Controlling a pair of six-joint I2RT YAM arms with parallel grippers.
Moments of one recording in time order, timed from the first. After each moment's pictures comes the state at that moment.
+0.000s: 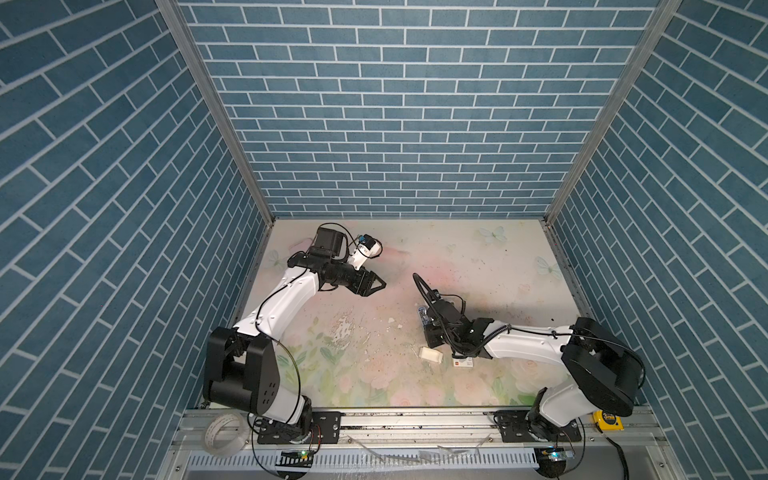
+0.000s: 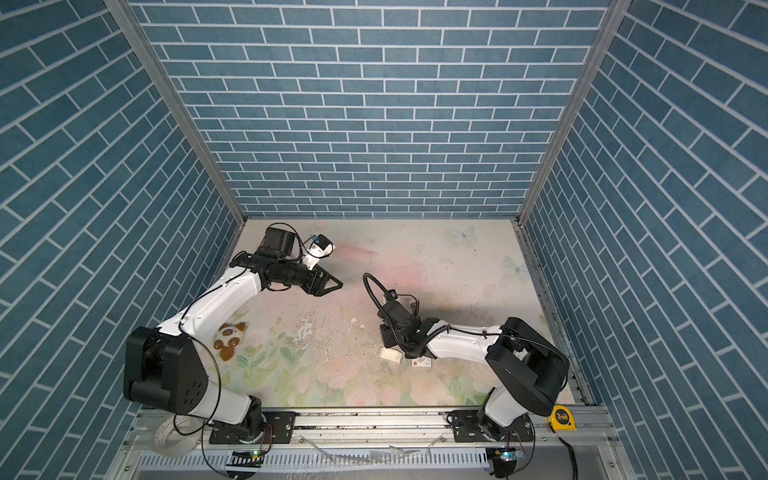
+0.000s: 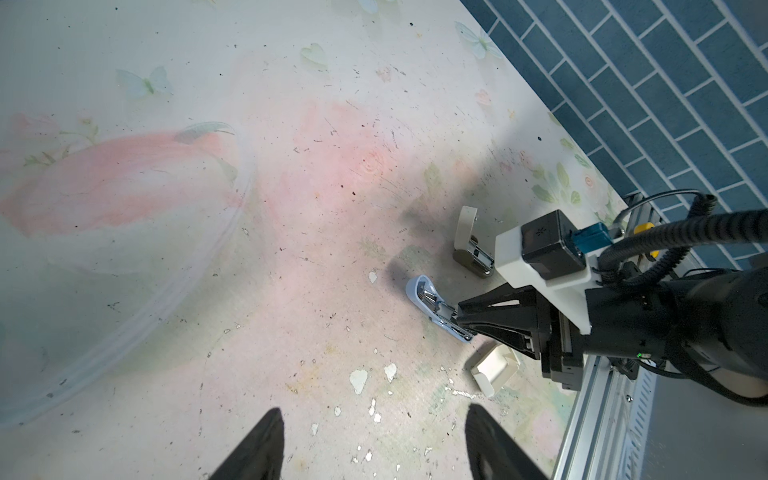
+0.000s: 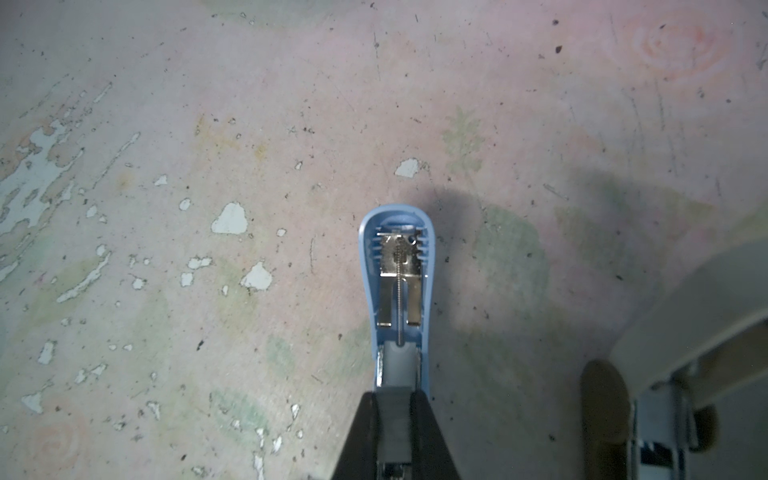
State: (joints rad) left arm -0.25 1.50 1.19 -0.67 0.67 0.23; right arm 0.97 1.54 0.73 -0.10 0.18 0.49
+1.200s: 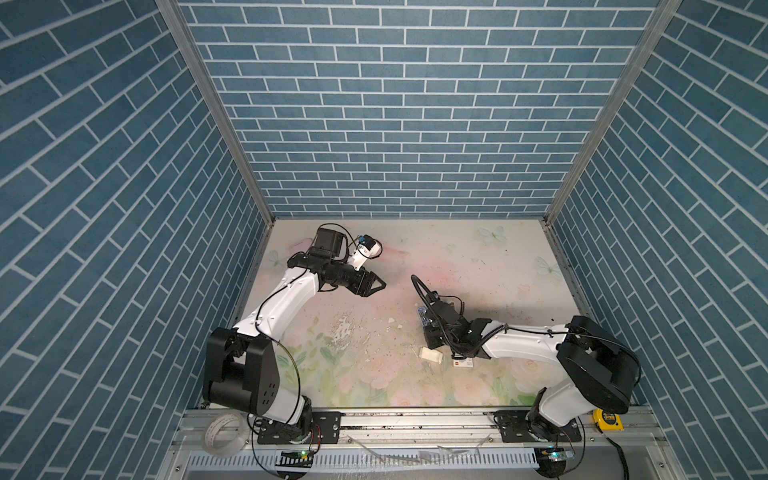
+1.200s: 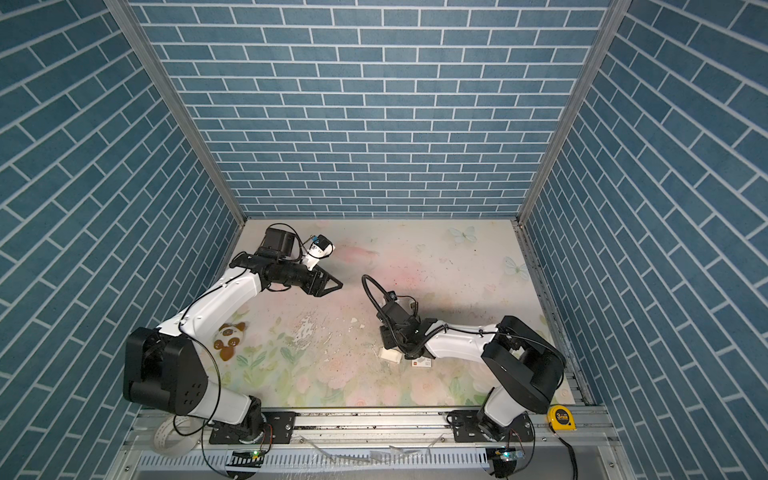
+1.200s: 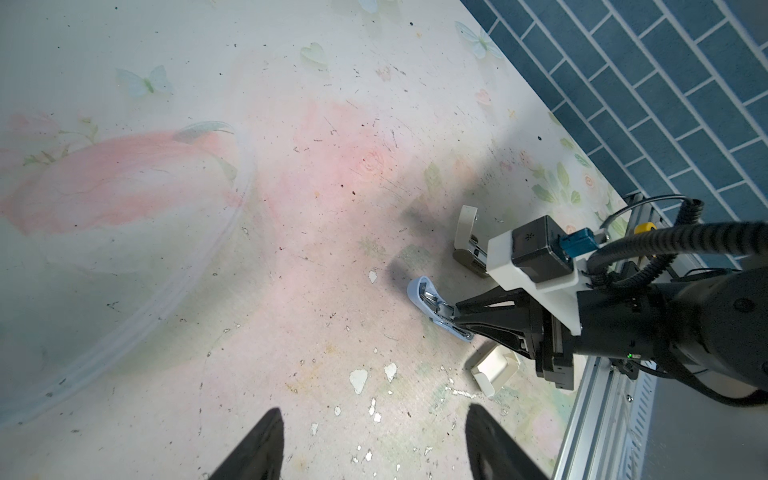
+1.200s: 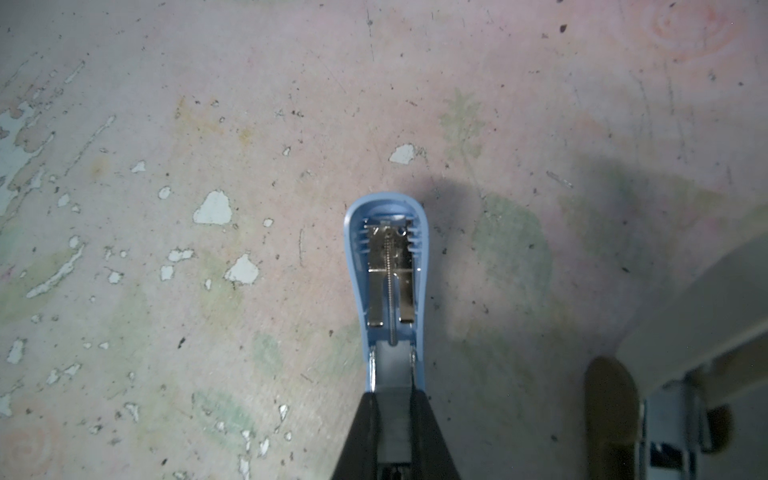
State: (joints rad) left arm -0.25 1.49 1.18 -0.67 0.67 0.23; right arm 0.99 1.57 0.73 -0.11 0.19 0.49
